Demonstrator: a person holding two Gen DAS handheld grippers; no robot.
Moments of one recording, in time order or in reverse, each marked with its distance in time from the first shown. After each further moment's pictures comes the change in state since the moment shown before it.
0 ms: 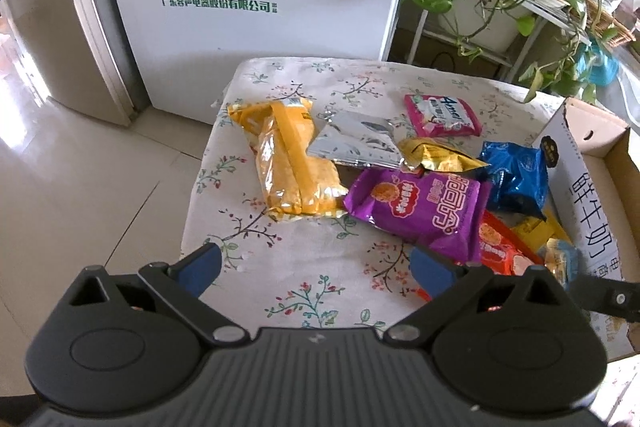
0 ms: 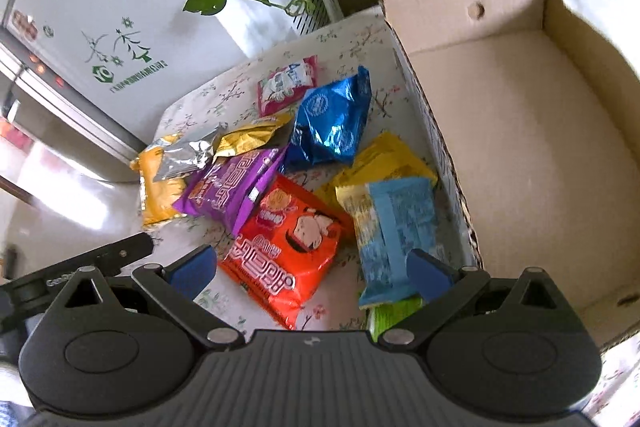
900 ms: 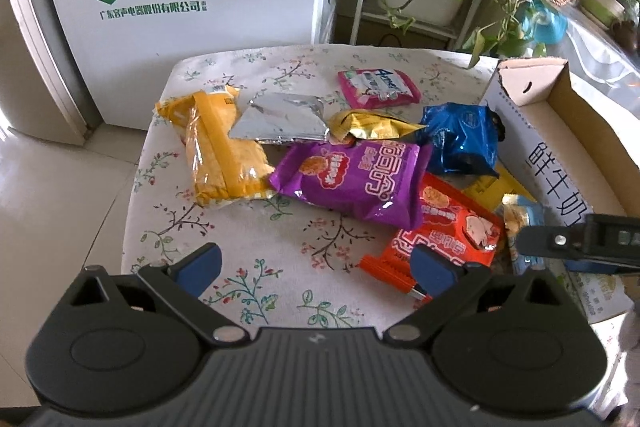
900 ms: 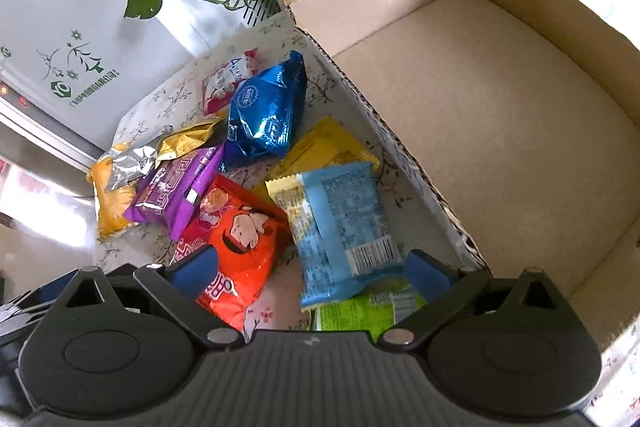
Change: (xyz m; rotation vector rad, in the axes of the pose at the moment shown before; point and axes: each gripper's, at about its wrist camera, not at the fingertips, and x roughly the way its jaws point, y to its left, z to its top) left arm 0.006 -0.031 -0.018 0.122 -0.002 -0.101; right arm 0.013 -0.017 -0.003 0.033 -0.023 -0.130
